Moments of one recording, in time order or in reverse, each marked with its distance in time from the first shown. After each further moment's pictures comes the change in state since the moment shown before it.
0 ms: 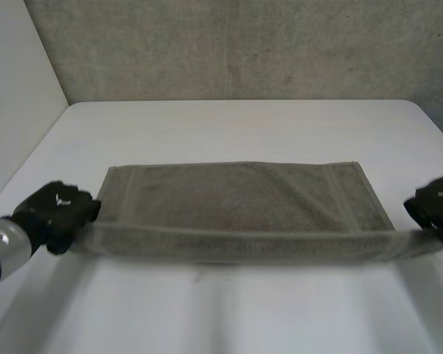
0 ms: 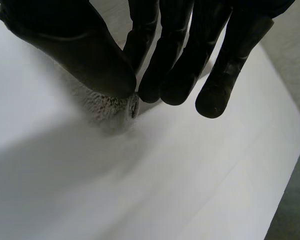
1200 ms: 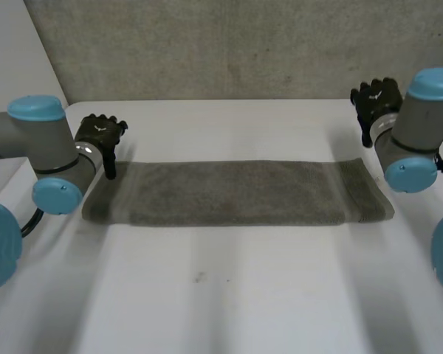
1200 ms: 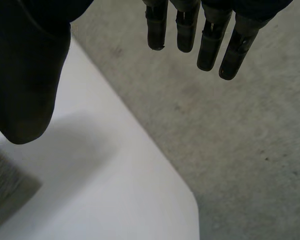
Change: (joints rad) left arm -0.223 -0.884 1.117 0.050 -0.378 -0.333; right arm 0.356 0.927 -1.219 -0.333 0.401 0.401; left_hand -1.020 -1.049 -1.047 -1.048 -1.004; right_hand -1.104 -1.082 -1.093 -1.084 -1.120
